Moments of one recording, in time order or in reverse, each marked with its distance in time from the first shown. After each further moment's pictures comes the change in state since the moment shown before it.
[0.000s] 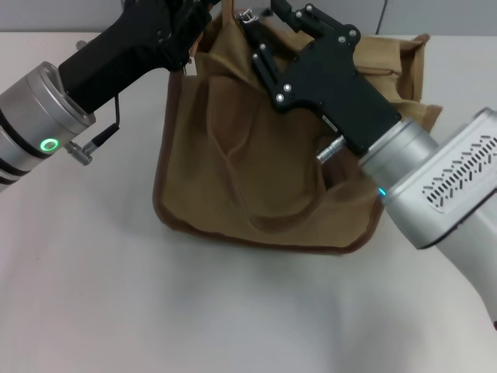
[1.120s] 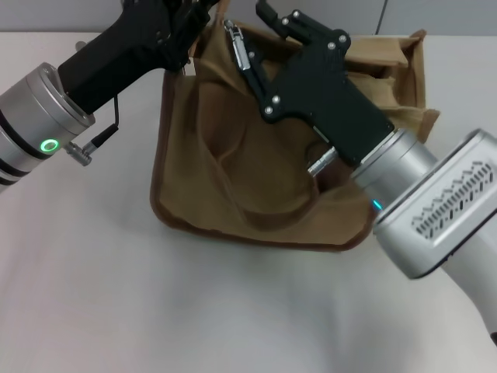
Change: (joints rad) left arm 0.003 0.000 0.000 -0.002 -0.002 -0.009 0.007; right arm -0.014 0.006 -0.034 0.014 -0.020 -0.042 -0.078
